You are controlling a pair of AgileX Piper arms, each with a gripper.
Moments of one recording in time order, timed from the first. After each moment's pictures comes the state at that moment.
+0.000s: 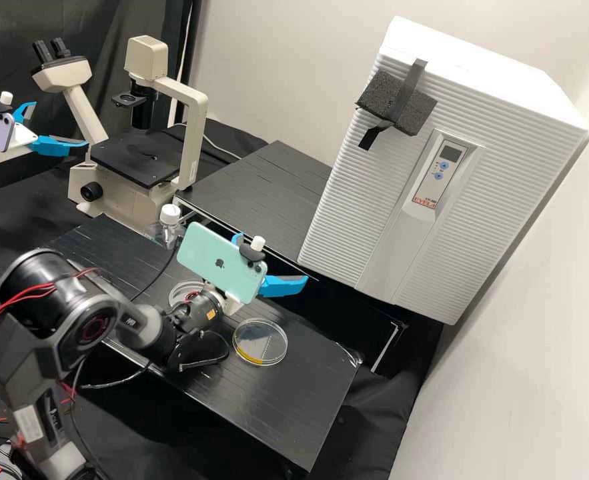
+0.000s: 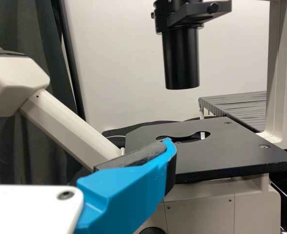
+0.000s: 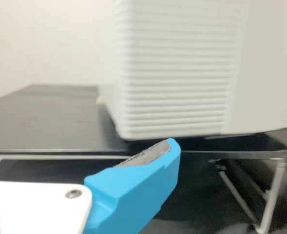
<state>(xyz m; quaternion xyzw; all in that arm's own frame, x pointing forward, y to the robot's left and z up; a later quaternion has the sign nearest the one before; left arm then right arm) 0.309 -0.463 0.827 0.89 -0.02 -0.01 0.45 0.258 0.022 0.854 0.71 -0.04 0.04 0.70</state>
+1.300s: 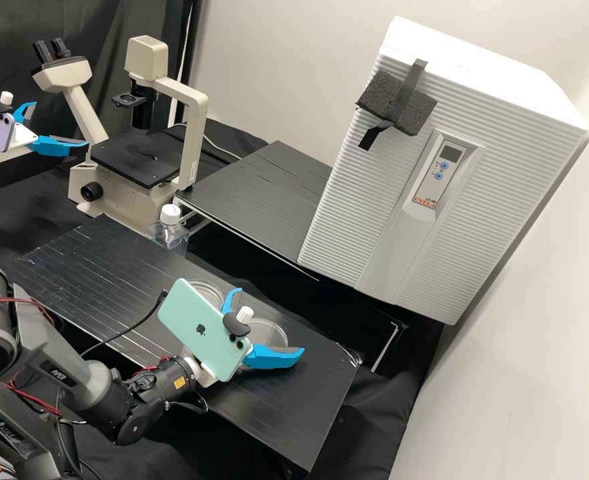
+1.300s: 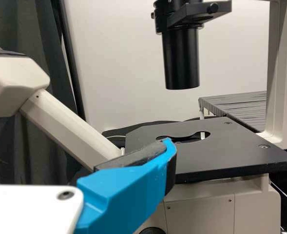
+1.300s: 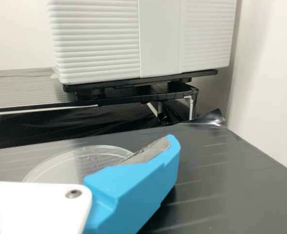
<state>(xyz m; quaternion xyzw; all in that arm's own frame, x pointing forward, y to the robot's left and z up) 0.309 -0.463 0.827 0.89 -0.02 -0.01 0.45 0.159 -0.025 0.854 0.73 -0.11 0.01 0.68</state>
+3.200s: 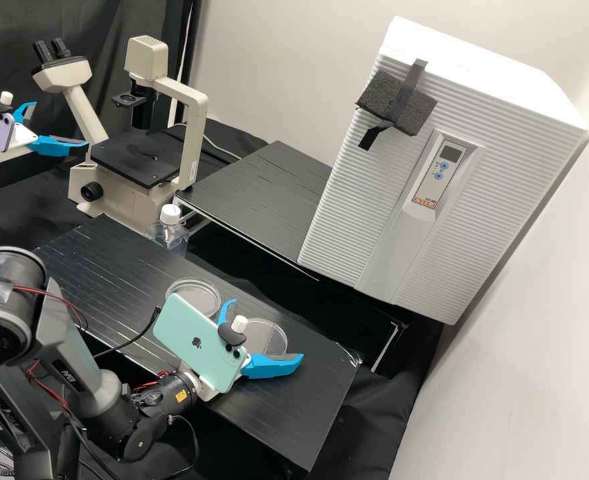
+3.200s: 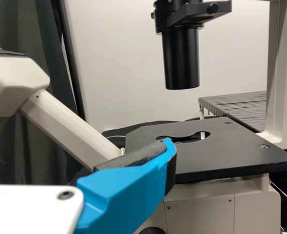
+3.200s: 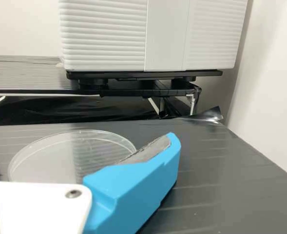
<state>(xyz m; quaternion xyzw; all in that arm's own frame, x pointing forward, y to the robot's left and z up) 0.309 -0.463 0.827 0.89 -0.02 -0.01 0.45 0.150 -0.044 0.854 0.71 -0.08 -0.03 0.70</state>
